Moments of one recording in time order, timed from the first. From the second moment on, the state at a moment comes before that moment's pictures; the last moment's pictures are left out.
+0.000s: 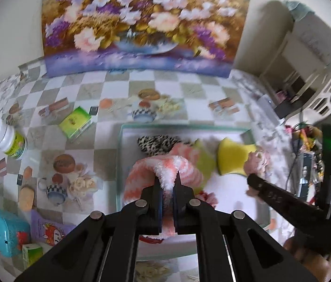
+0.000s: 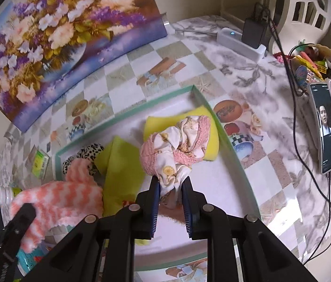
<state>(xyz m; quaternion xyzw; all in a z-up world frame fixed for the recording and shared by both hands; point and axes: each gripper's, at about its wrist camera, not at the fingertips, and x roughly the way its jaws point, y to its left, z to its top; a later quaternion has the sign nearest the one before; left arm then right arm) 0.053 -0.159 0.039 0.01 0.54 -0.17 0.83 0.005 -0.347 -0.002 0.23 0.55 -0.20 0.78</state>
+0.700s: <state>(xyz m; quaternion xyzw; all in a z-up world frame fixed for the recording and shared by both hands) 0.083 -0.089 0.040 0.01 0.54 -0.07 0.84 0.026 -0.302 0.019 0.18 0.54 -0.17 0.80</state>
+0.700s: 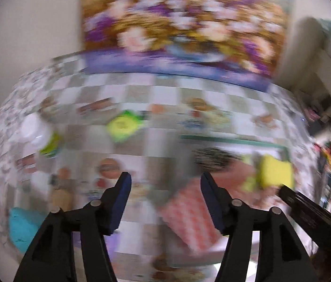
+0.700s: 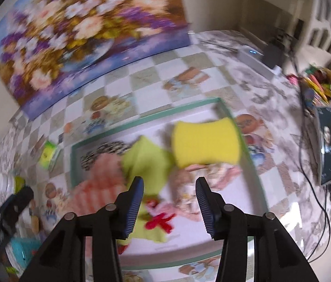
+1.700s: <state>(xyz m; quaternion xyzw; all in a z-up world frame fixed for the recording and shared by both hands) 0.120 0.107 -0.017 -0.04 0.63 0.08 0.77 0.077 -0.070 -0.040 0.05 0.64 0.07 0.77</state>
